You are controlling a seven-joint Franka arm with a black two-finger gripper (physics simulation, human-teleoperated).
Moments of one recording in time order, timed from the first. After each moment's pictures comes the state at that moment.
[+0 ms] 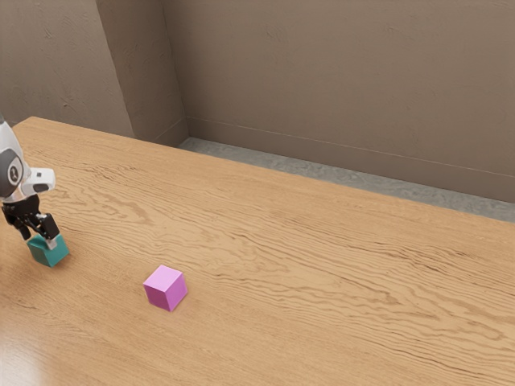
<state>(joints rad) 0.67 0.34 0.00 -2.00 0.04 2.35 0.61</state>
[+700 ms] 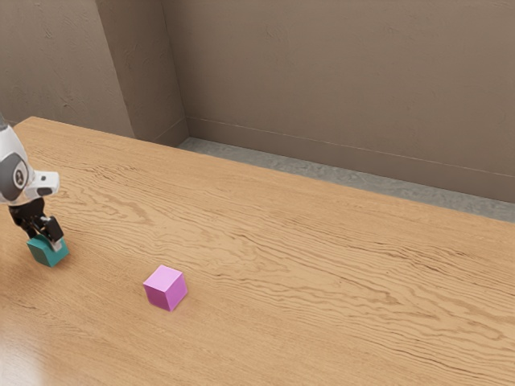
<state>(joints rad) 0.67 0.39 -0.01 -1.97 0.01 2.37 0.67</state>
